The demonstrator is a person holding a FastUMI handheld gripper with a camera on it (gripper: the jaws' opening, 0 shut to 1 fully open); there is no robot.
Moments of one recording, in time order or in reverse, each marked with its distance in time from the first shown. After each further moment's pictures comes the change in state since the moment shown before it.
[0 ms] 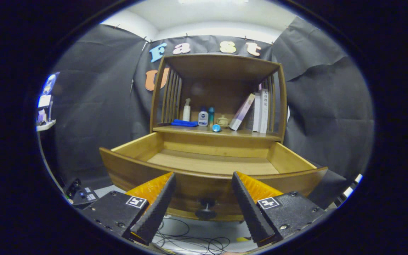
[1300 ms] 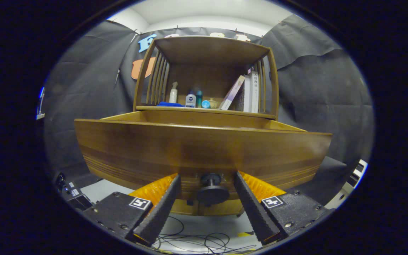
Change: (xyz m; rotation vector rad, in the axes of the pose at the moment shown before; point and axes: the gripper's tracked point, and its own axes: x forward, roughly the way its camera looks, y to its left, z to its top) arm 0.041 -0.018 -0.057 0.043 0.047 -0.108
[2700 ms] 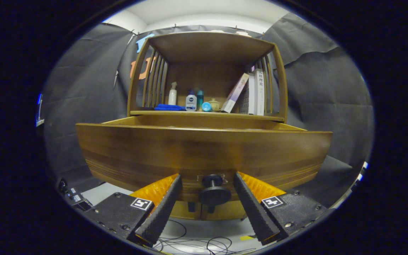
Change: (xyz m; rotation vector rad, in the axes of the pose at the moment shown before) arm 0.051 -0.001 0.028 0.012 0.020 0.022
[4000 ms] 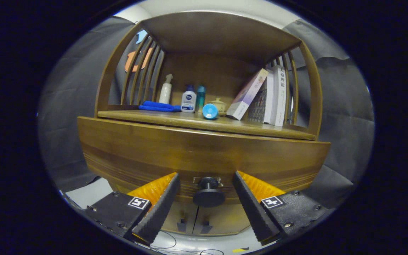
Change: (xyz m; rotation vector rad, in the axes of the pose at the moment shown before) arm 0.144 -0.001 0.053 -0.067 0.023 -0.013
